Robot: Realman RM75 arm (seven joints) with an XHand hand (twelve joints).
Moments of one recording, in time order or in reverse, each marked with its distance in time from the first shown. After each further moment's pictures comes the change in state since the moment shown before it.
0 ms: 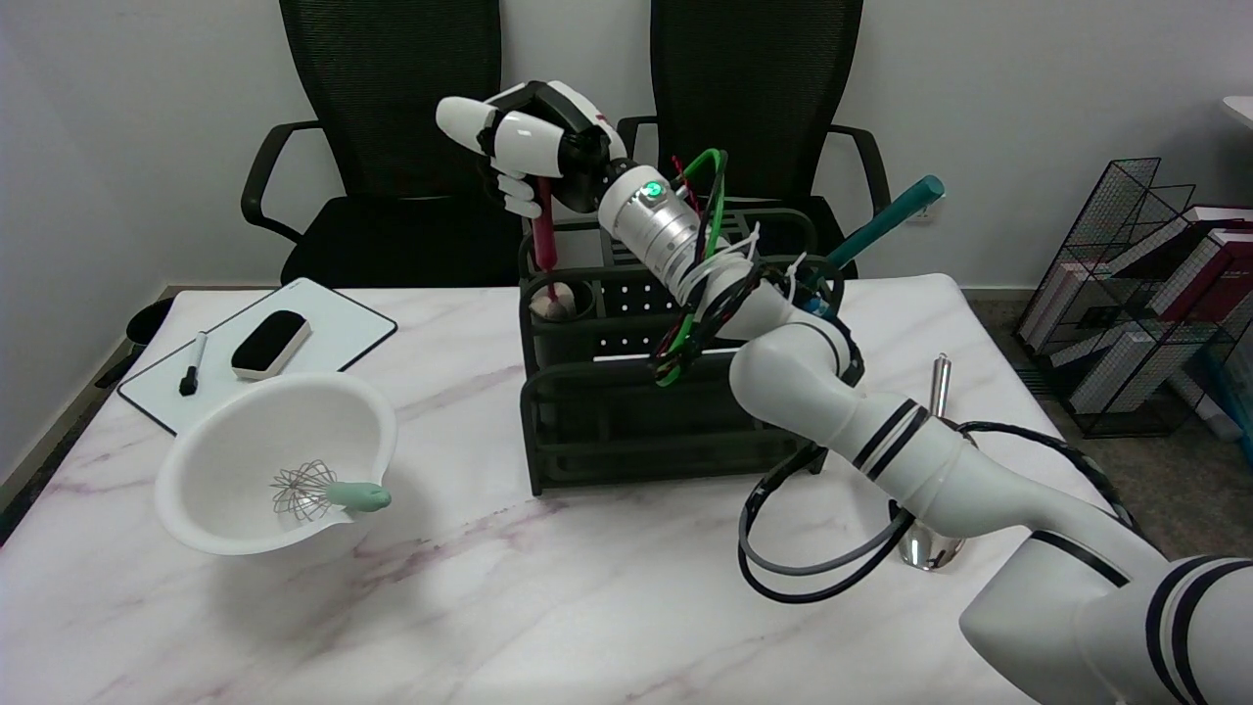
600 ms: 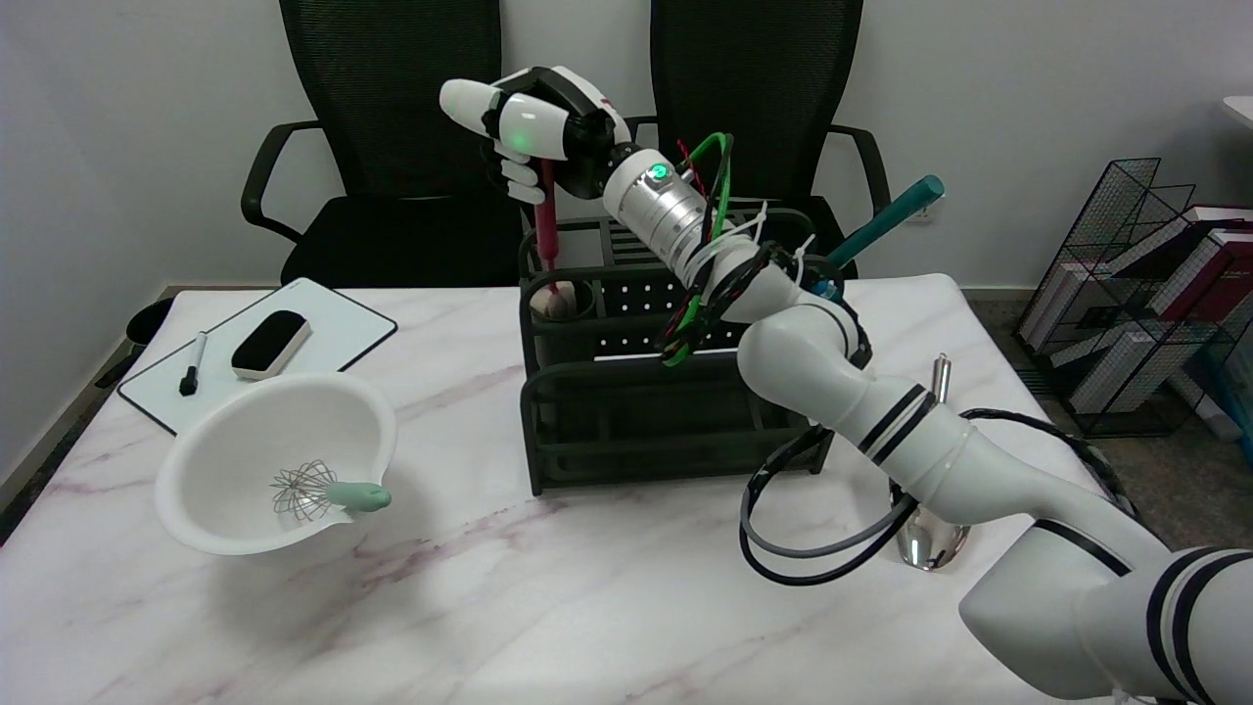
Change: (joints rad) arm 0.022 0.011 0.021 0.017 0.027 -0.055 0.001
